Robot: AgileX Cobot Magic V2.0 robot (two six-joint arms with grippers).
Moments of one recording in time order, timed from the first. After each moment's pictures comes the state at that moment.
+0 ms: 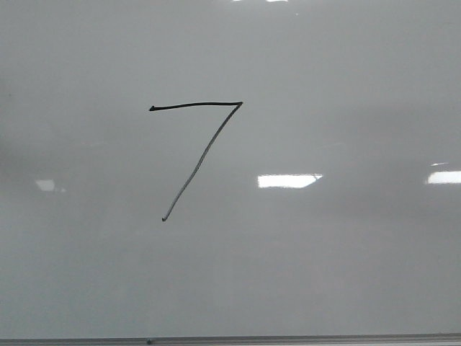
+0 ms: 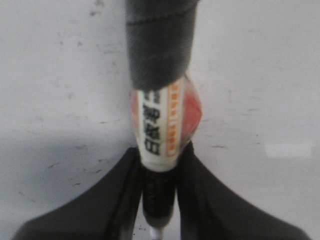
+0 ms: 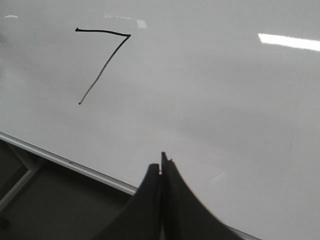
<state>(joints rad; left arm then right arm) 0.07 1.47 -0.62 -0.03 -0.14 0.13 0.17 0.30 -0.38 0.48 0.59 -0.40</state>
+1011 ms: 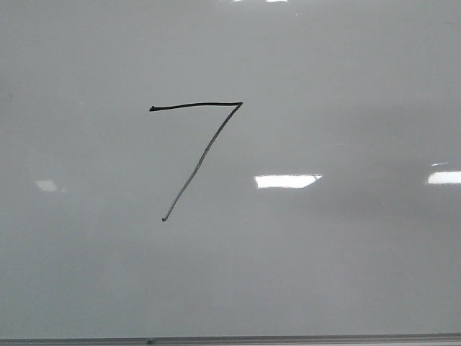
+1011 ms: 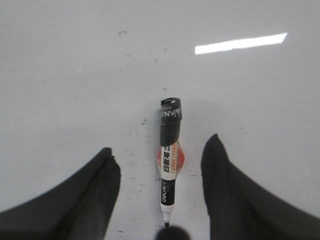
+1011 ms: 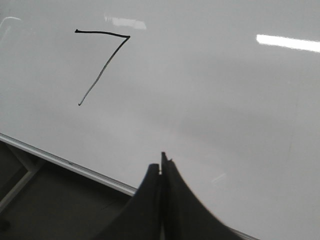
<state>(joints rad) 0.04 0.79 -0.54 0.02 0.14 0.13 0.17 0.30 -0.38 0.48 0.58 -0.40</state>
